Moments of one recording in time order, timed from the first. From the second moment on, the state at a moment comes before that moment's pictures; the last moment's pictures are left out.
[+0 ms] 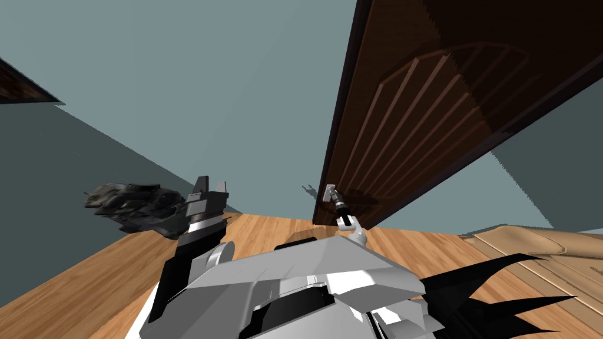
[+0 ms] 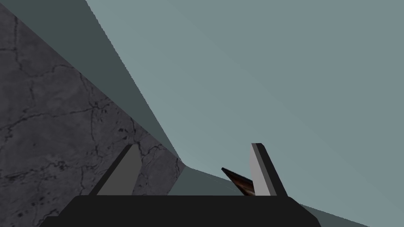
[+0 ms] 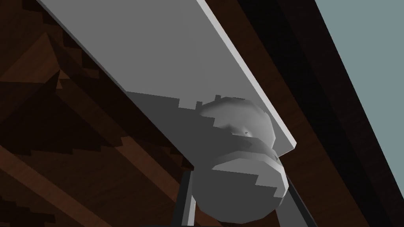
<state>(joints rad) 0.12 -0.06 -0.39 -1.38 0.54 -0.43 0.36</state>
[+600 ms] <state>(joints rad) 0.12 -0.09 -0.36 -1.38 0.42 -0.42 0.23</state>
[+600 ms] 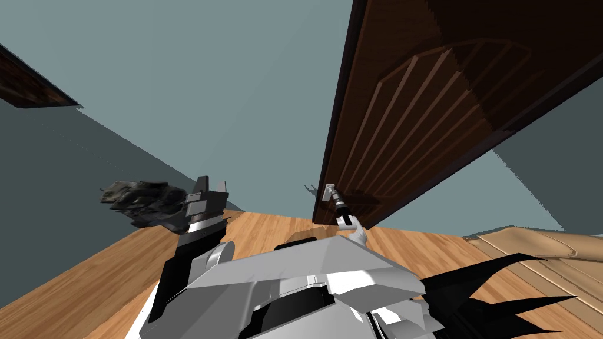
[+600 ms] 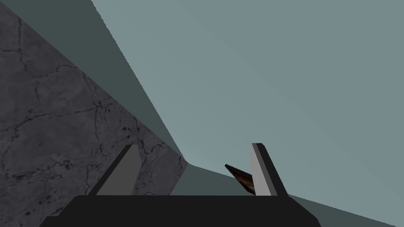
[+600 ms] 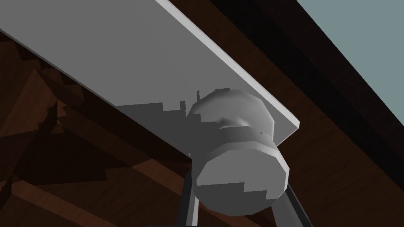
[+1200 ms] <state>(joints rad) 0.12 -0.11 -0.31 -1.37 0.27 -0.42 0.09</state>
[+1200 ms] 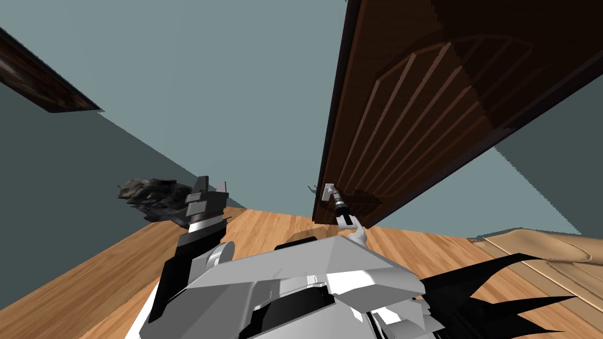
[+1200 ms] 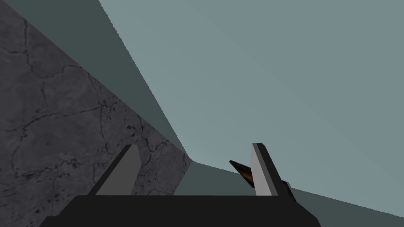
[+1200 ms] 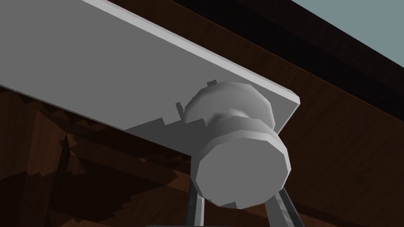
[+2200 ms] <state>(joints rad) 0.11 -0.17 -0.24 -1.34 0.00 -0.40 -0.14</state>
